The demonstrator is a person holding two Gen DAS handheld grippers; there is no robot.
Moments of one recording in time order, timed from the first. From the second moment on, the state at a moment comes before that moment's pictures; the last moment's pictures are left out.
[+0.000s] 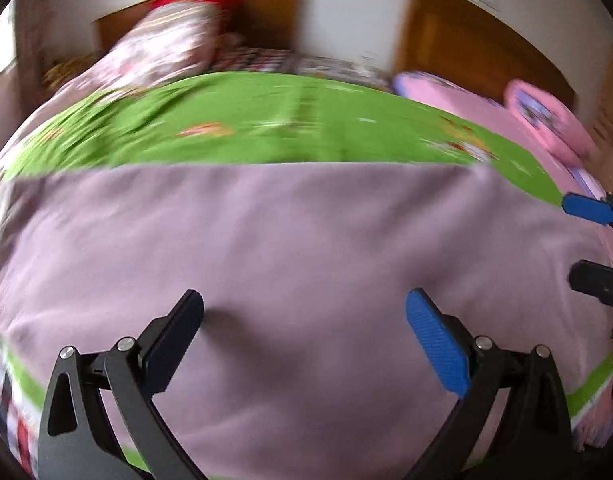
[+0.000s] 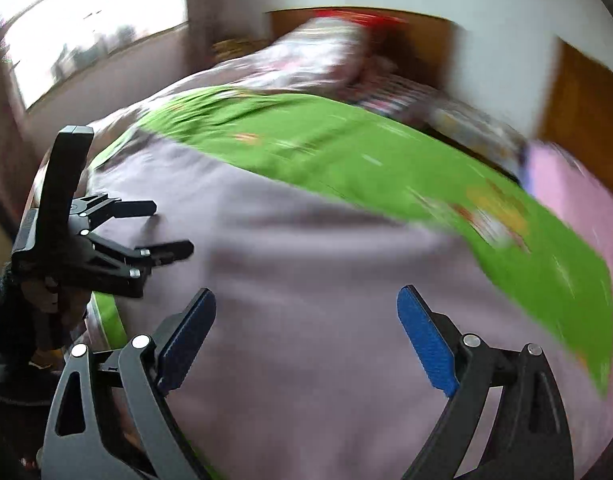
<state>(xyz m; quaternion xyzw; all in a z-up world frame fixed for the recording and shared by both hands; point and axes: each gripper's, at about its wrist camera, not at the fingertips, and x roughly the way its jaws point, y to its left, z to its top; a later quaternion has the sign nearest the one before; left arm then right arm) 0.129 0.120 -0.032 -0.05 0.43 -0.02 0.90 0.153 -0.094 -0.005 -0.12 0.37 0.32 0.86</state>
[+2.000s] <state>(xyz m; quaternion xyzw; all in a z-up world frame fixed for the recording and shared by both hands) 0.050 0.459 -0.081 -0.56 0.30 0.09 0.77 0.216 0.156 -0.062 -0.21 0.38 0.45 0.78</state>
